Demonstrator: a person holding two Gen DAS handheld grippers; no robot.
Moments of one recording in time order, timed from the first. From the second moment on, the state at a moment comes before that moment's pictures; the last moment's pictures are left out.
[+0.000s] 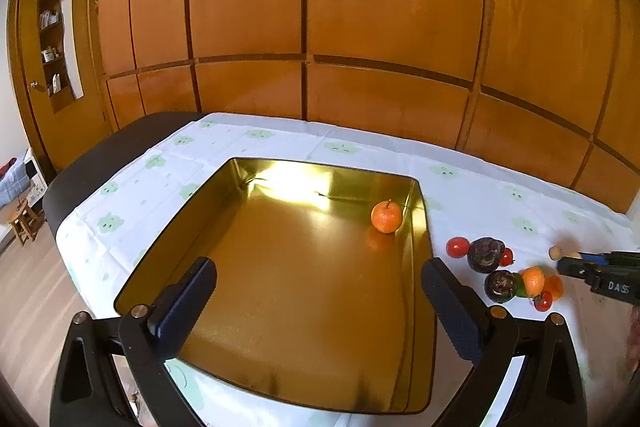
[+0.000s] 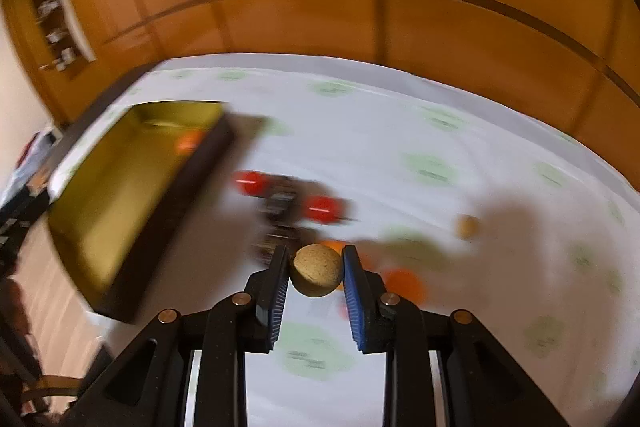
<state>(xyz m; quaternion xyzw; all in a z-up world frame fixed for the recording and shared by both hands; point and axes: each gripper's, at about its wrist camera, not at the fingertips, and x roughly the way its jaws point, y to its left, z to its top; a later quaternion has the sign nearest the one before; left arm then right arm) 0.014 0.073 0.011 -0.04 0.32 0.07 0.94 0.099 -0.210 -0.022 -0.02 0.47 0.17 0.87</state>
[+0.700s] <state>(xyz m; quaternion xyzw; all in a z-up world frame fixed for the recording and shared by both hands) -0.008 0.121 0.006 -0.06 0.32 0.13 0.94 0.112 -0.026 -0.027 -0.07 0.46 0.29 0.84</state>
